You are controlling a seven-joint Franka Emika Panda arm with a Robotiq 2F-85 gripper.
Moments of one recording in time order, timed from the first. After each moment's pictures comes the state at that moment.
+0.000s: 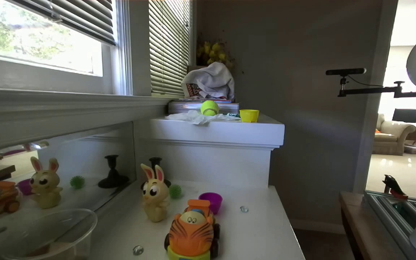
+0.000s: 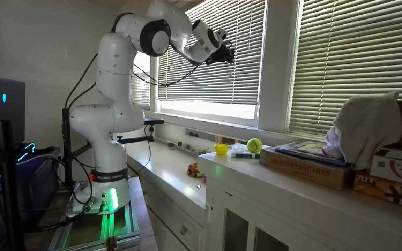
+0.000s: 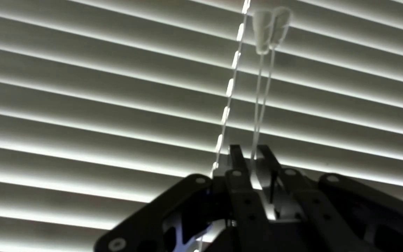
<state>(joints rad) -1.32 0.41 1.87 -1.72 -1.01 2.75 0.45</state>
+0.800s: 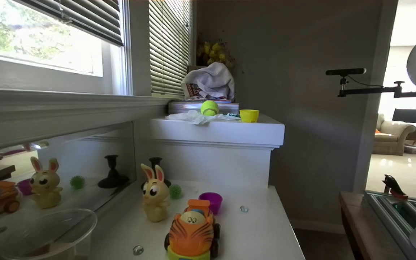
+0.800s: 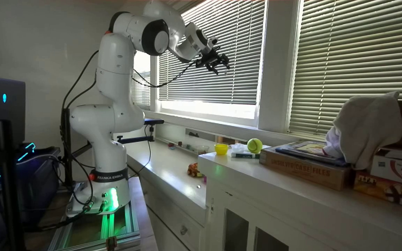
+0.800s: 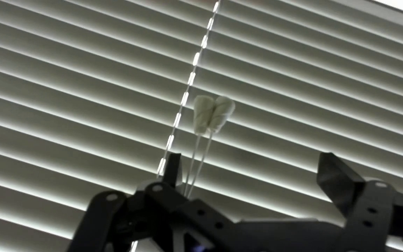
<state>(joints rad) -1.32 0.40 2.02 -1.73 -1.01 2.33 0.46</state>
